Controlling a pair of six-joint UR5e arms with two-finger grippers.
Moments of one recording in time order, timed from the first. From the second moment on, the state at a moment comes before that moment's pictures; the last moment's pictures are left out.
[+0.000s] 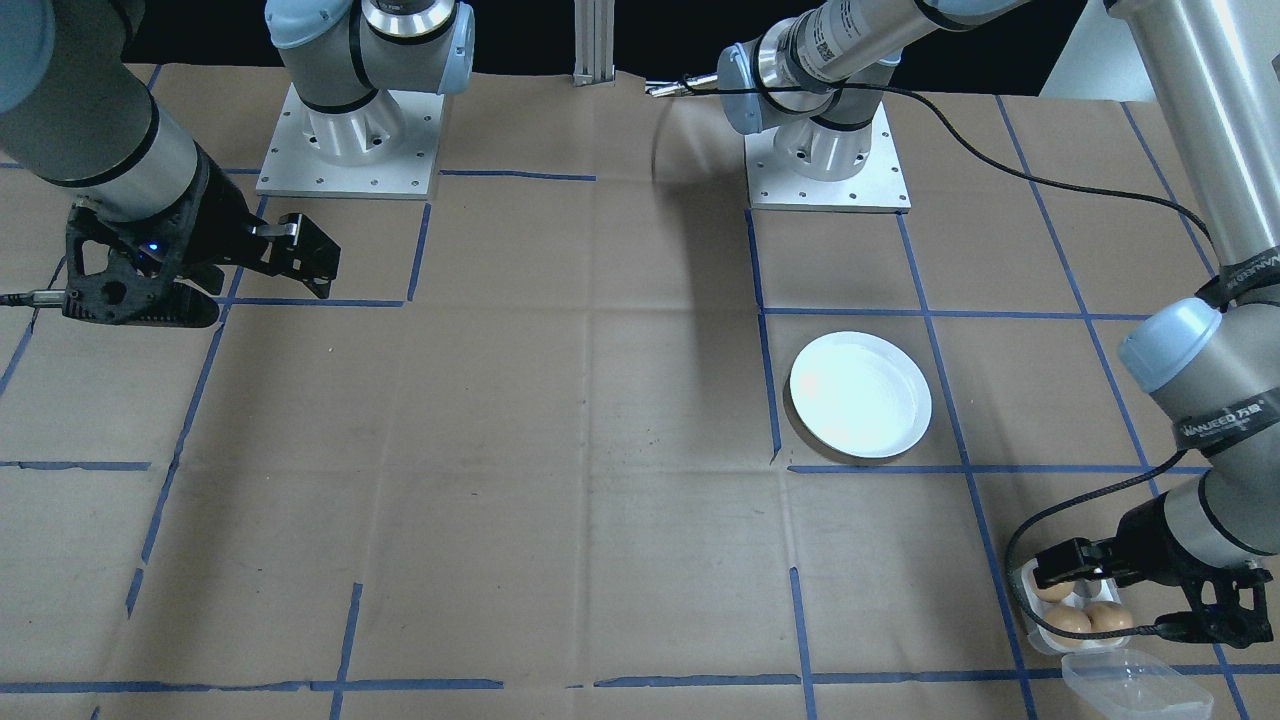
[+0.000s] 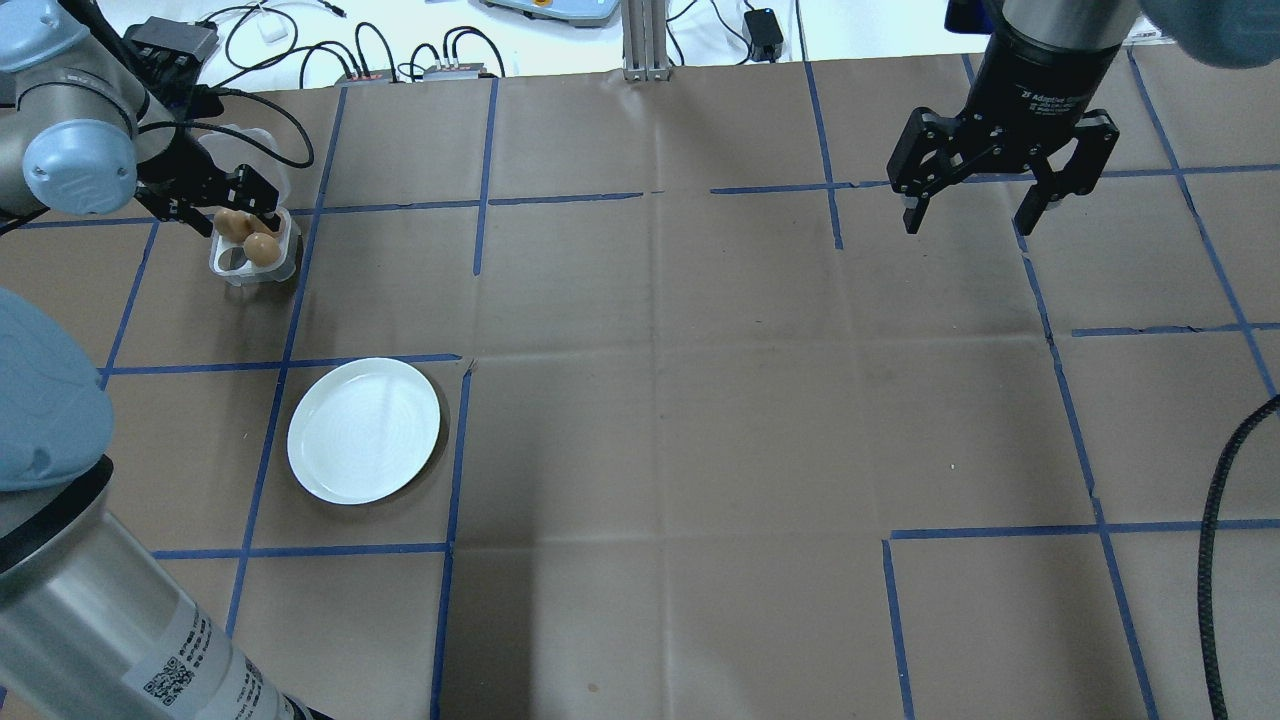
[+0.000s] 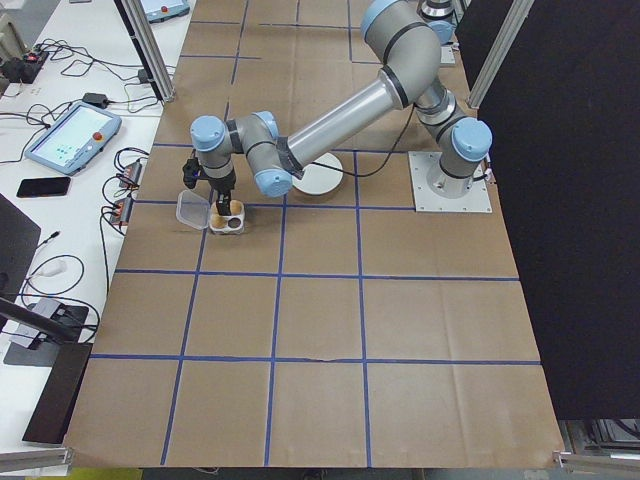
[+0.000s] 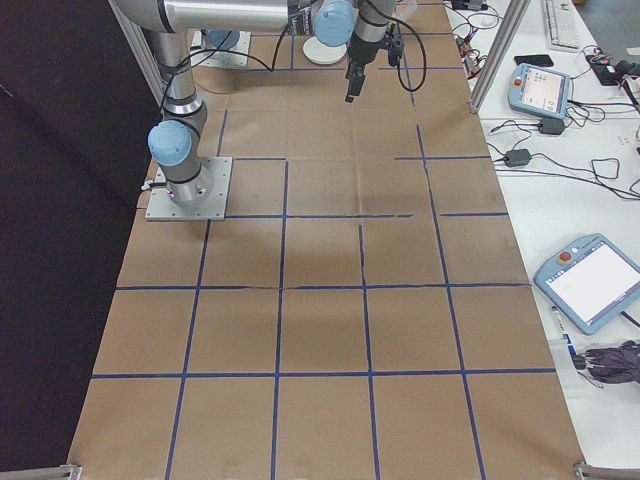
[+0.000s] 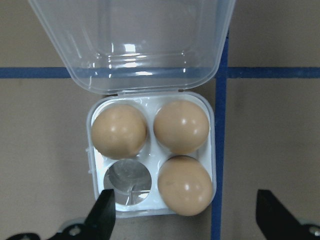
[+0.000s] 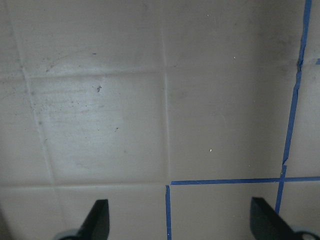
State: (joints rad) left arm -1.16 -2.21 -1.38 -1.10 1.52 0.40; right arm 1.51 -1.43 1.43 -1.38 -1.54 -0.02
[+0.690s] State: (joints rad) left arm -1.17 -2.24 -1.39 -1.08 1.52 0.40; right arm 1.51 -1.42 1.43 -1.38 -1.54 -0.02
